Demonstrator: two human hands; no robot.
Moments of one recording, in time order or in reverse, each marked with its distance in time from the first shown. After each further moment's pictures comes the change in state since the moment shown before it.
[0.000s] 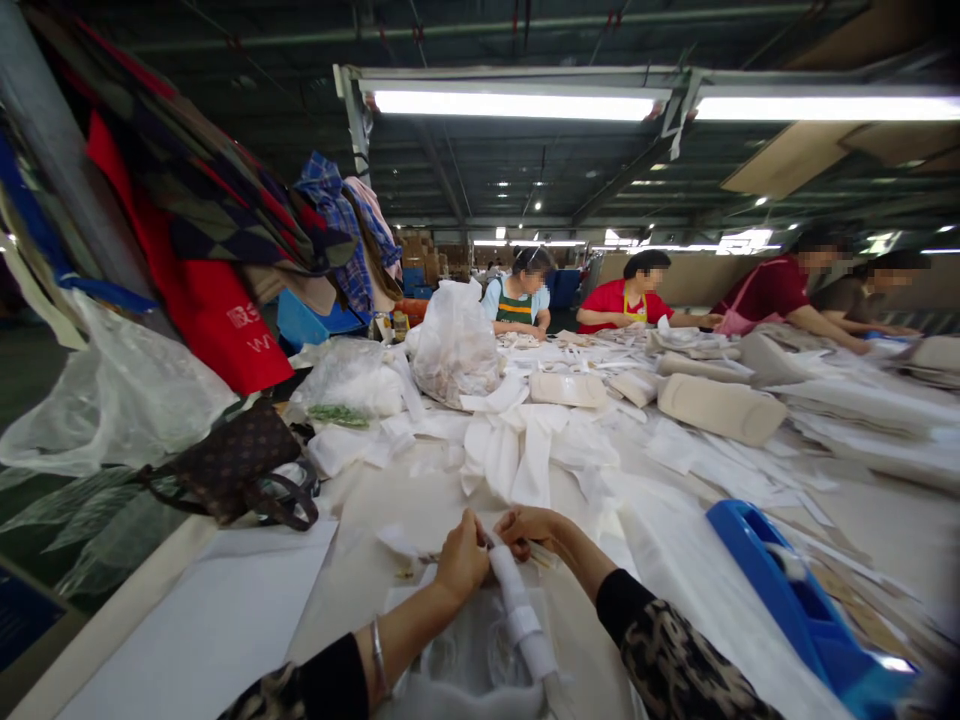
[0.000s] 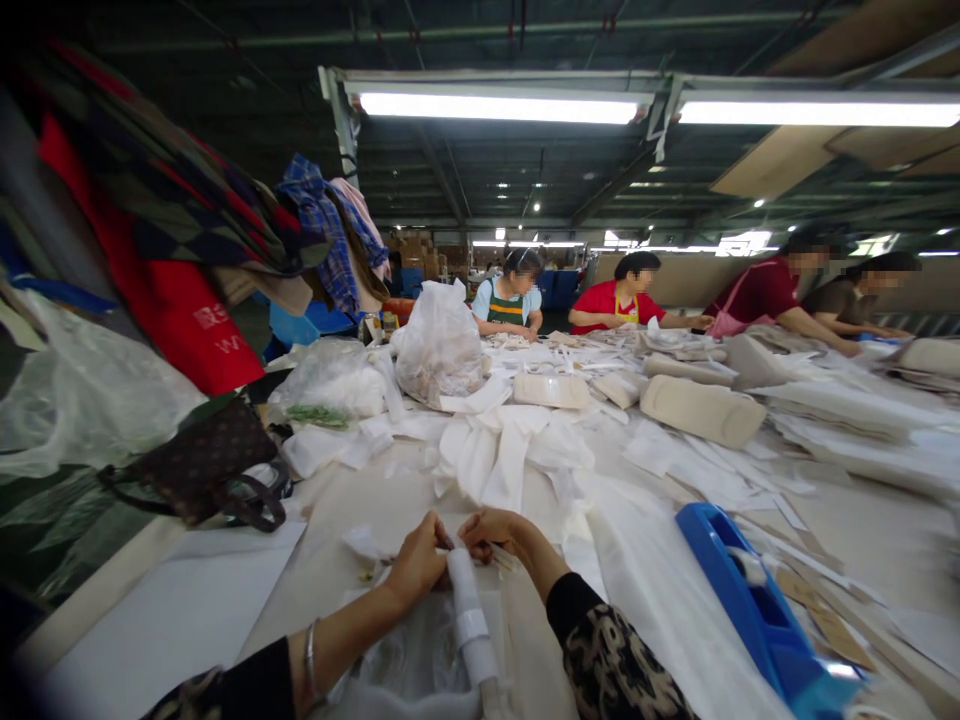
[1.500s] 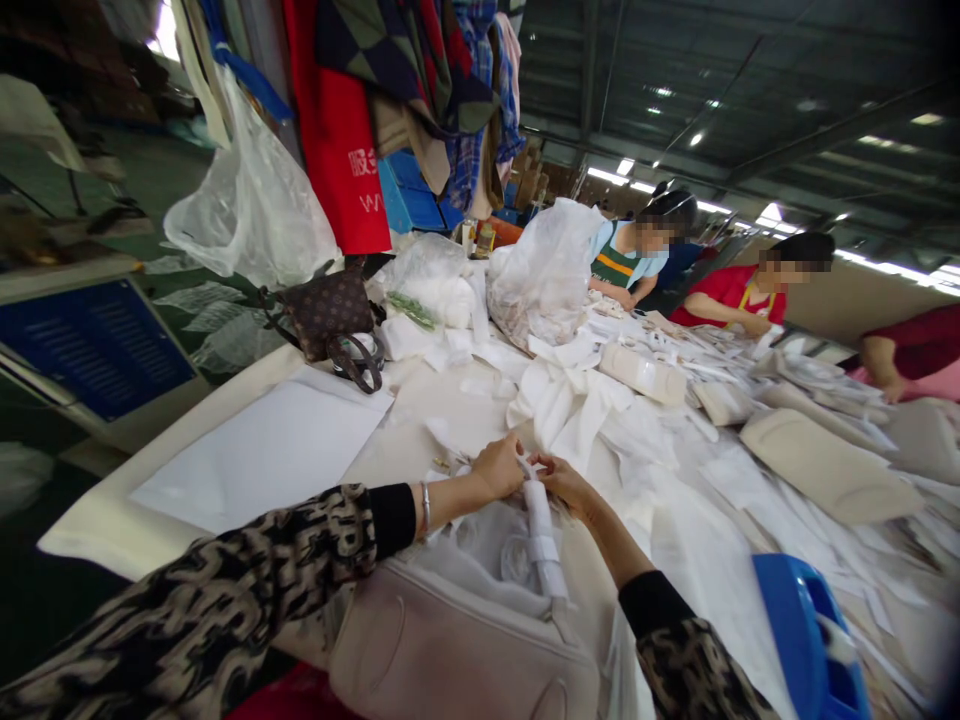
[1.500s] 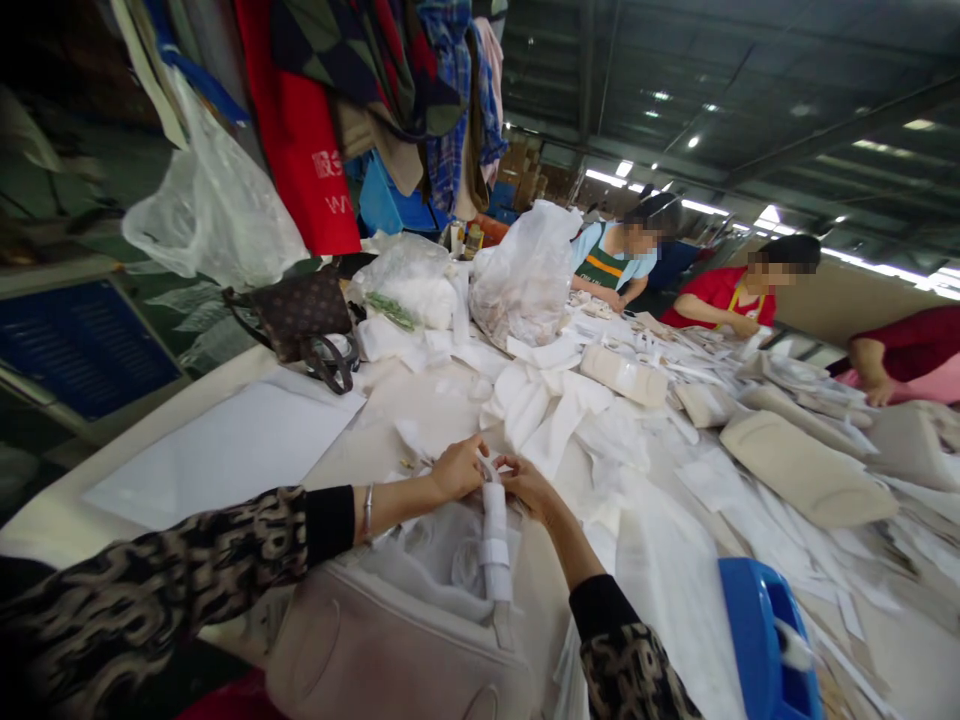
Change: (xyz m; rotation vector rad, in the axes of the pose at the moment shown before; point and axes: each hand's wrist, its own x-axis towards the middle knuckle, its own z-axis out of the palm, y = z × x) left_hand 0.004 -0.004 -0.006 -0.253 -0.009 -0.122; right_hand -0.008 0.010 0.019 0.162 0.203 -0.094
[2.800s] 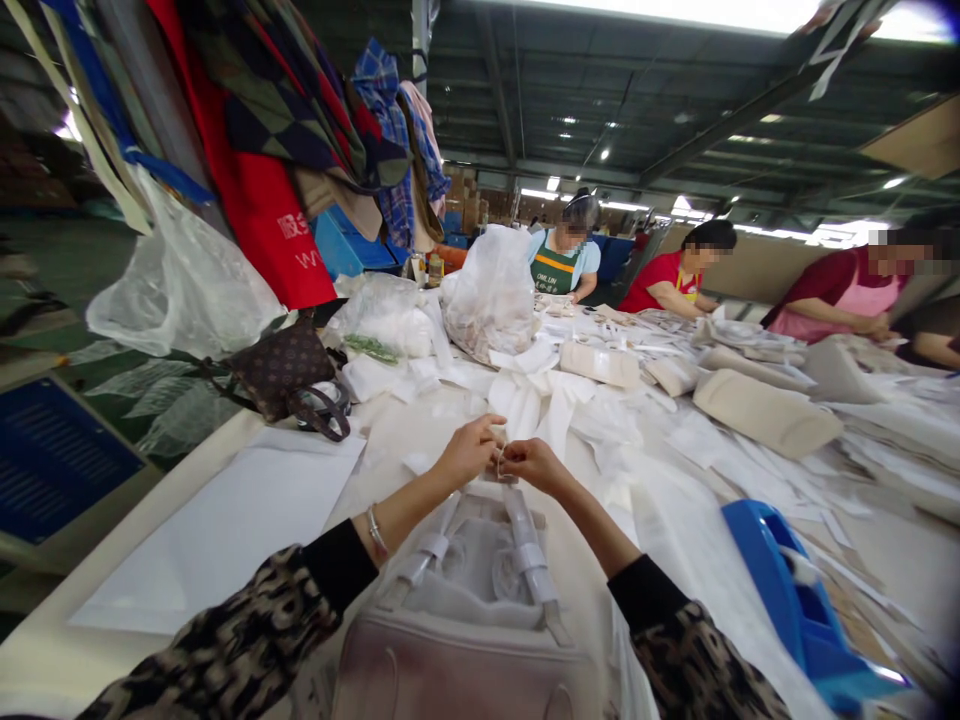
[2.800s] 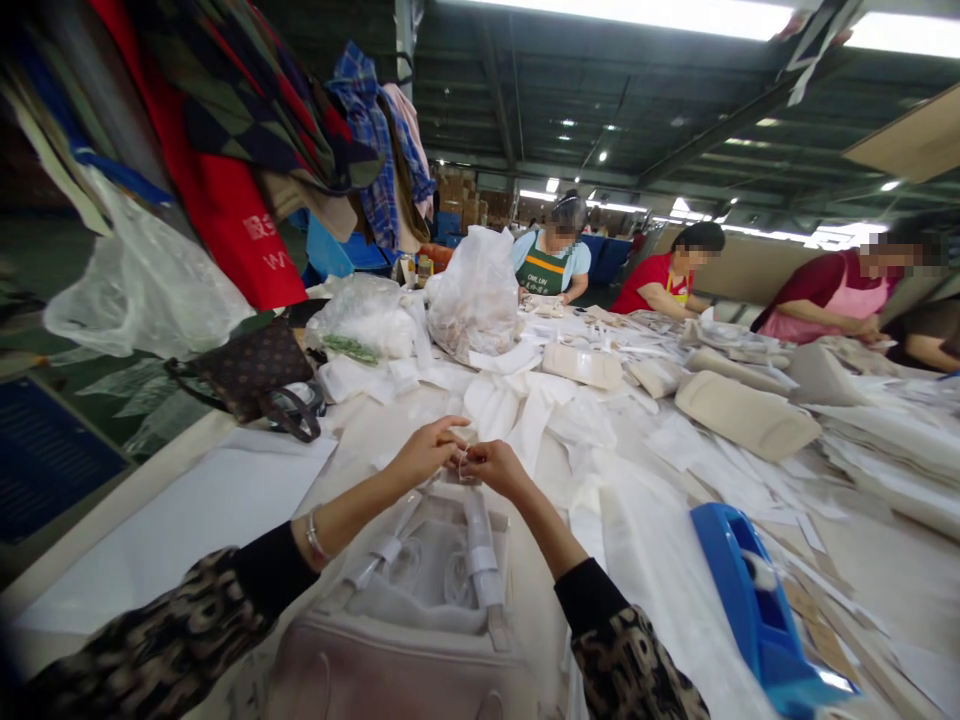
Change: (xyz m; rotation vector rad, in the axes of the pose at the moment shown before) left_hand -0.001 0.041 -0.051 -0.578 -0.169 0.061; right_hand -0.001 -0.045 0.025 -0.291 0.278 -0.348
